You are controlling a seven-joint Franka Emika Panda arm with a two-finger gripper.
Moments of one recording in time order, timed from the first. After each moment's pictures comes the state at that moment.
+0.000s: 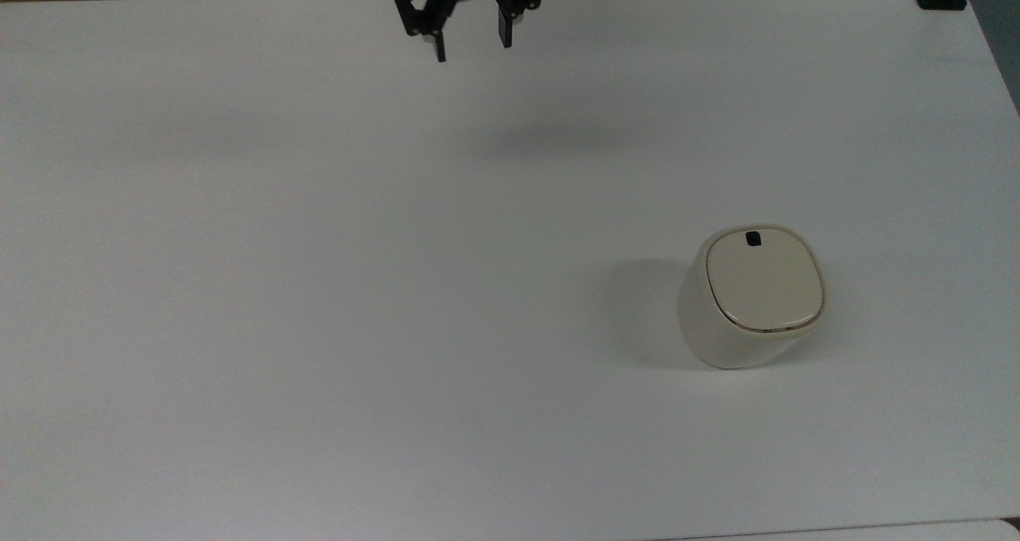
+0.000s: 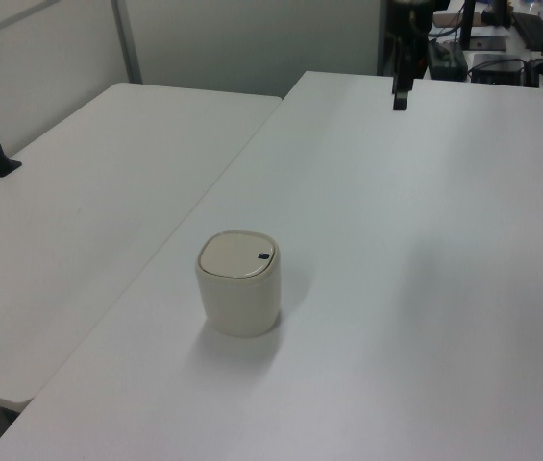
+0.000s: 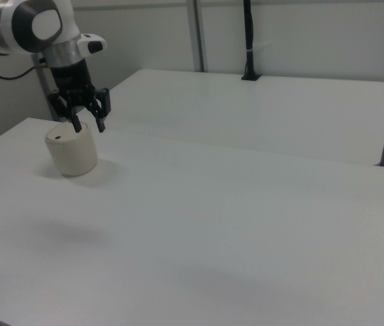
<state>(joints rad) 0.14 0.05 0.01 -1.63 -0.02 1.73 -0.17</state>
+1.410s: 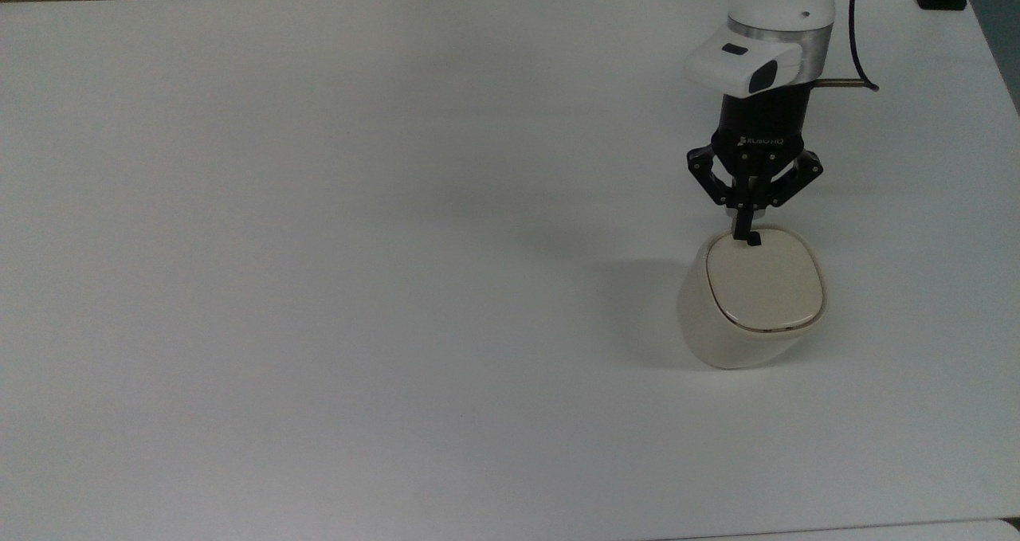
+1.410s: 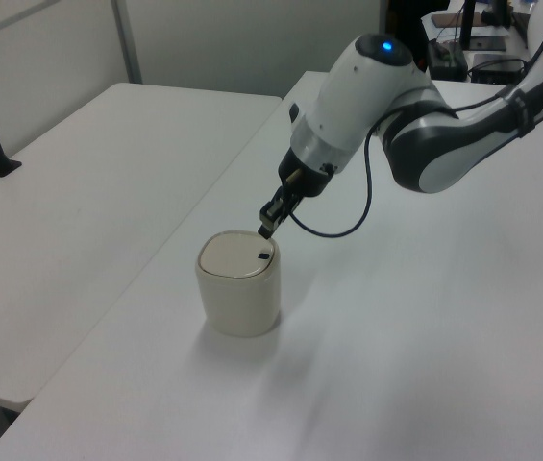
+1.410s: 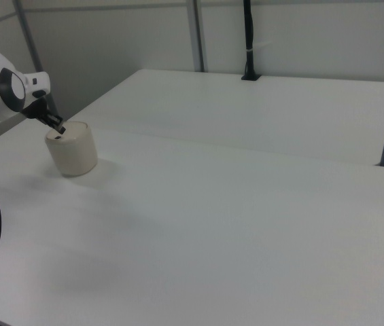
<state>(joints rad) 0.50 0.44 0.02 -1.57 -0.35 2.48 0.84</state>
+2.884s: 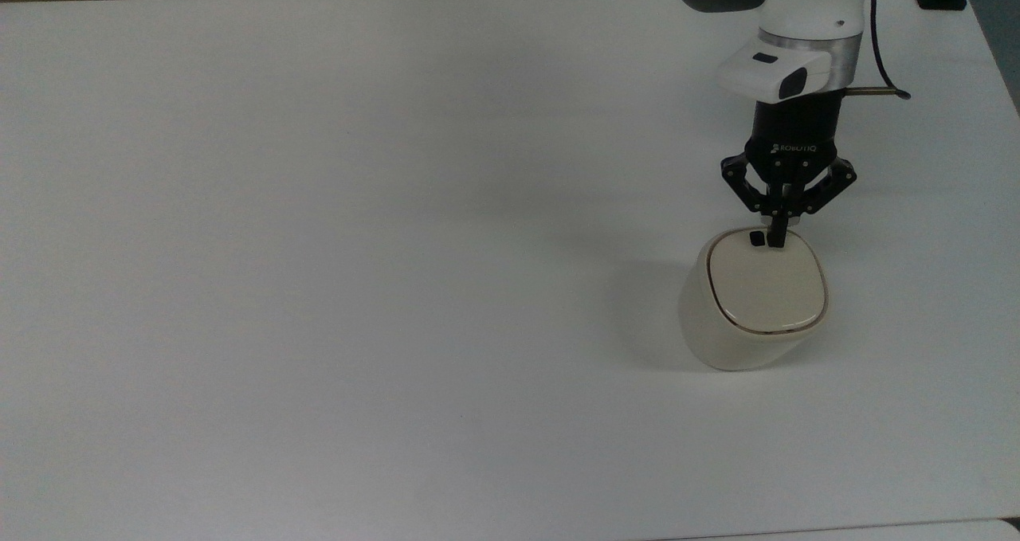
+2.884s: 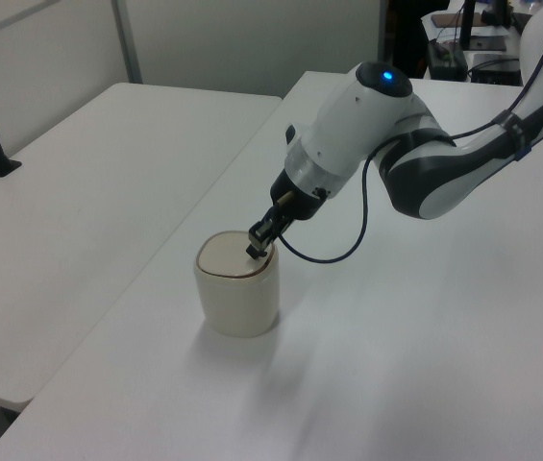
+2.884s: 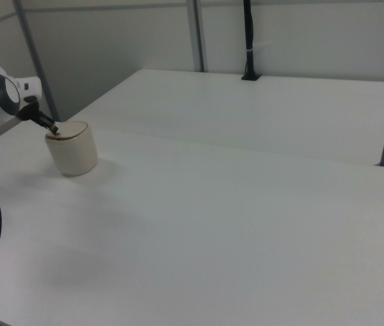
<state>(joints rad) 0.54 0.49 0.02 -1.52 -0.41 2.54 0.98</state>
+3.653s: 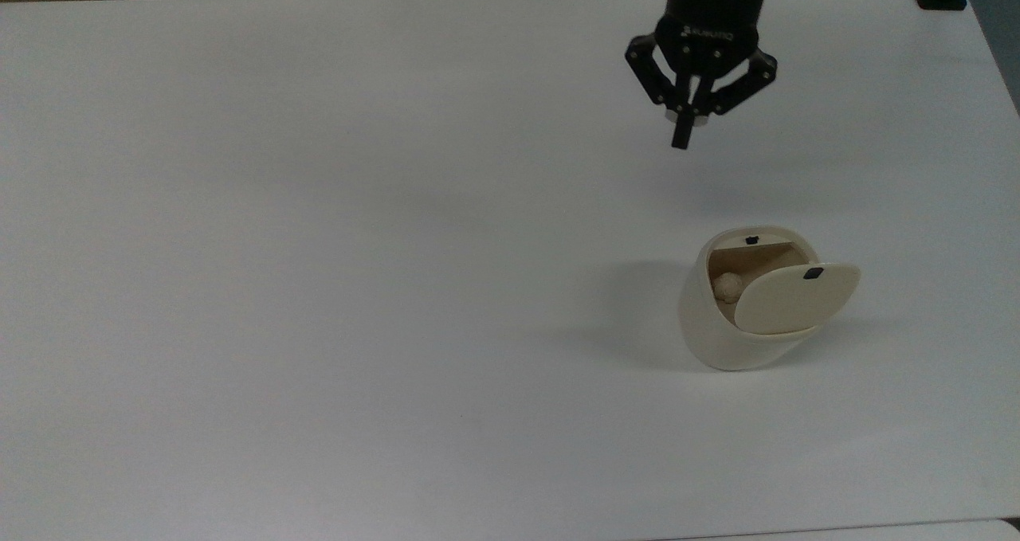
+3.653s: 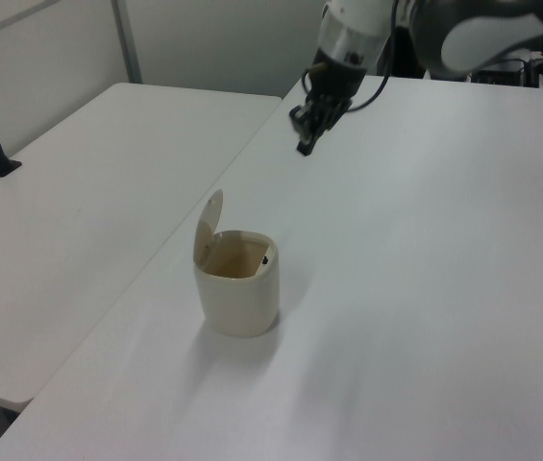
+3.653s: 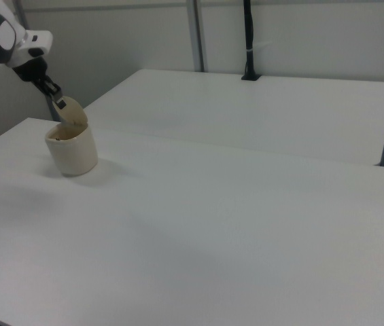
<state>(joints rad) 0.41 0.23 0.03 -1.50 -0.19 2.08 0.78</state>
